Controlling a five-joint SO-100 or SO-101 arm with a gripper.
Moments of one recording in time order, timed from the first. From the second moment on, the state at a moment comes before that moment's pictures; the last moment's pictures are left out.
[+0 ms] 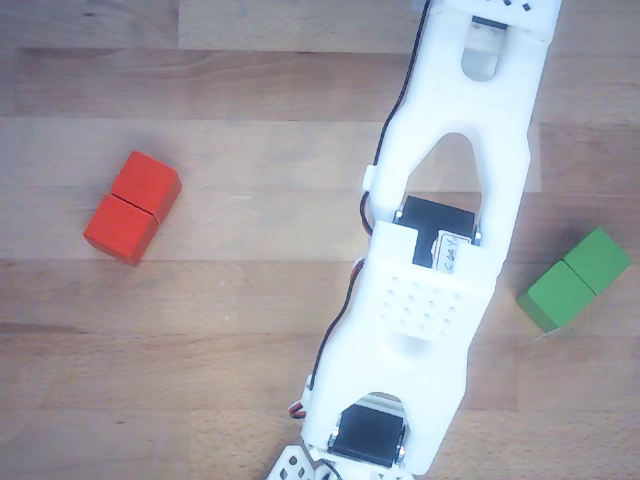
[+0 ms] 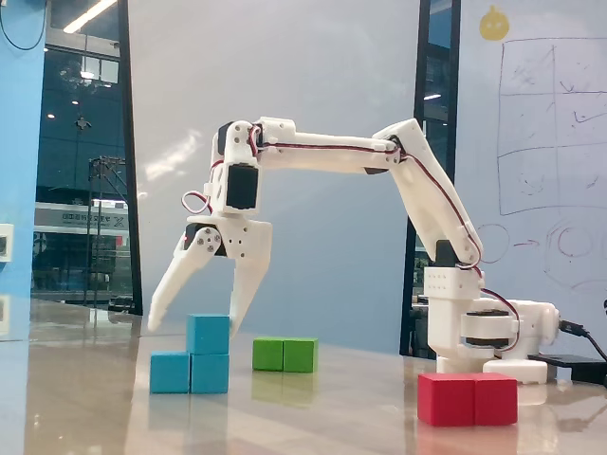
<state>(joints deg) 12.7 58.8 58.5 87.5 -3.4</state>
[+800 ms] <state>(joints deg) 27.5 59.6 59.2 87.5 -3.4</state>
